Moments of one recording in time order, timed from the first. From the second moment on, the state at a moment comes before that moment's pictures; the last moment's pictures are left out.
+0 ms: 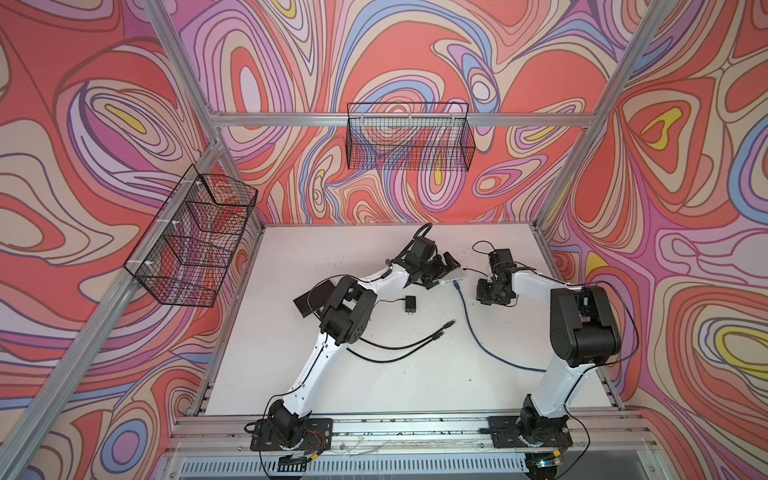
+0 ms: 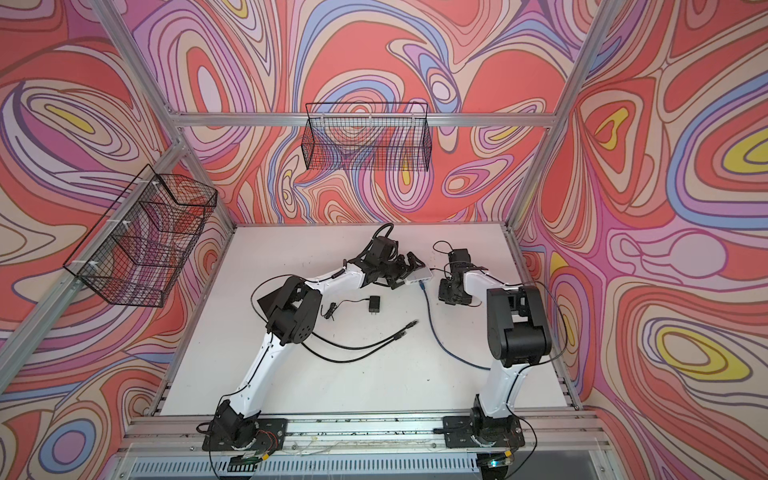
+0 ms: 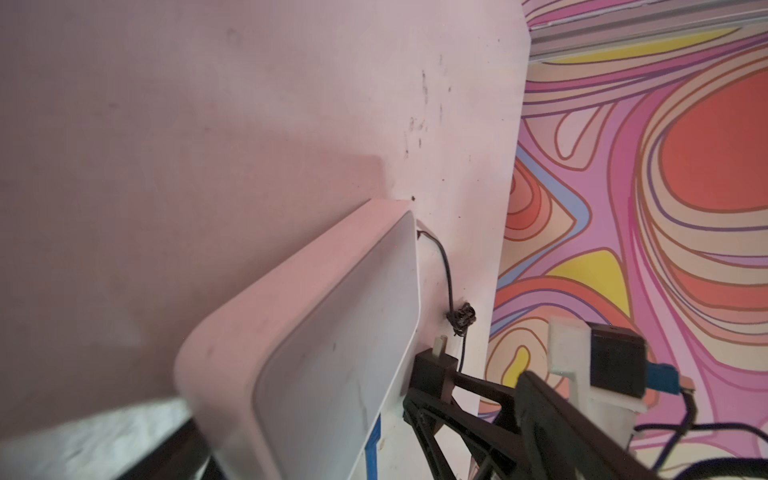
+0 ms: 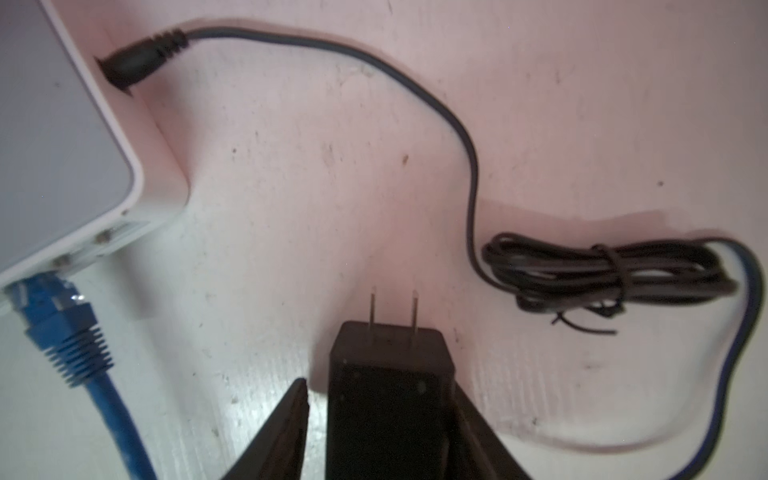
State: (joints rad) left arm -0.65 2.49 2.00 -0.20 0.41 -1.12; right arm 0.05 1.83 1.11 -0.49 -0.01 0.27
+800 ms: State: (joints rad) left arm -0.63 1.93 1.62 -0.44 0.07 -0.73; right arm 0.05 1.31 0.96 -0.46 -0.04 0.28
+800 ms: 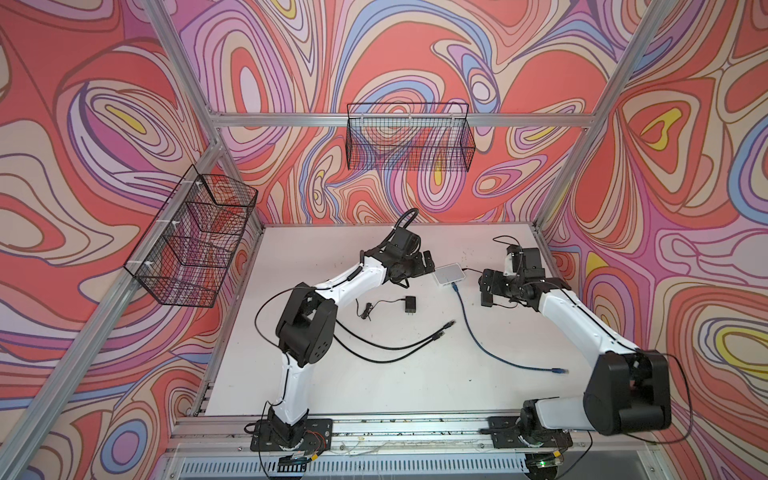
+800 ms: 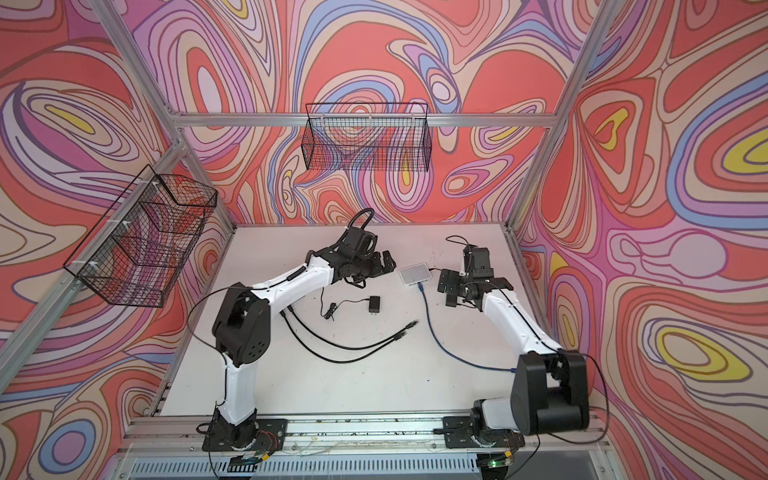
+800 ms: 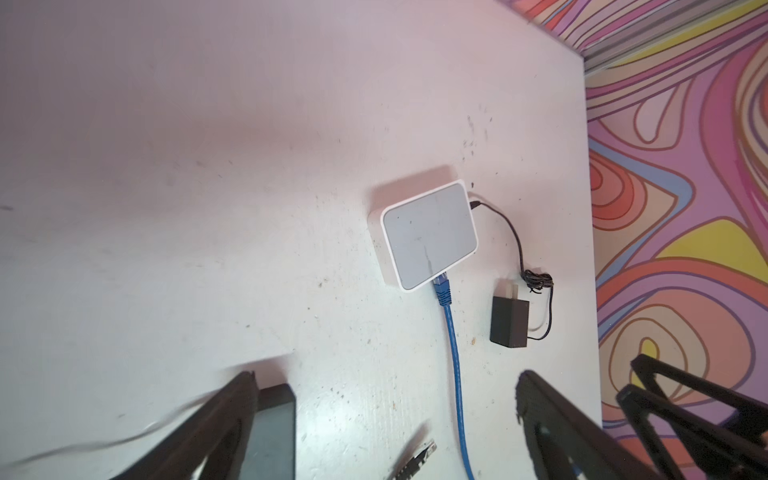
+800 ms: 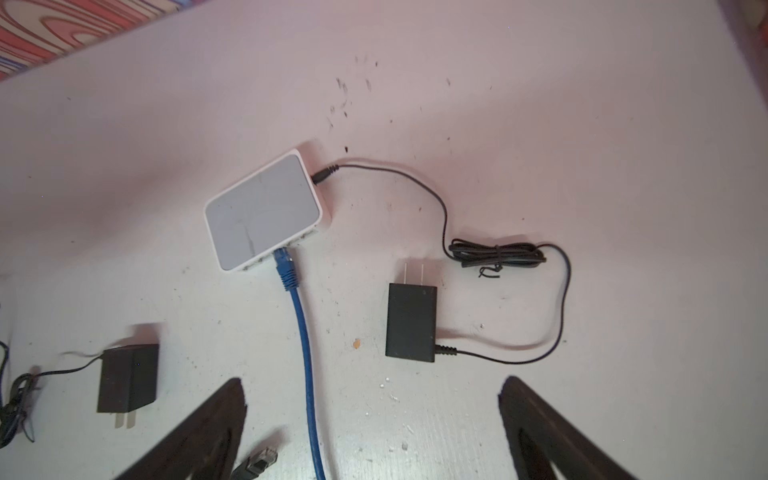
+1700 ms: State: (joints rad) left arm -0.26 1.22 0.41 0.41 -0.49 -0.01; right arm 0.05 1.21 0.38 0.47 0.14 0.11
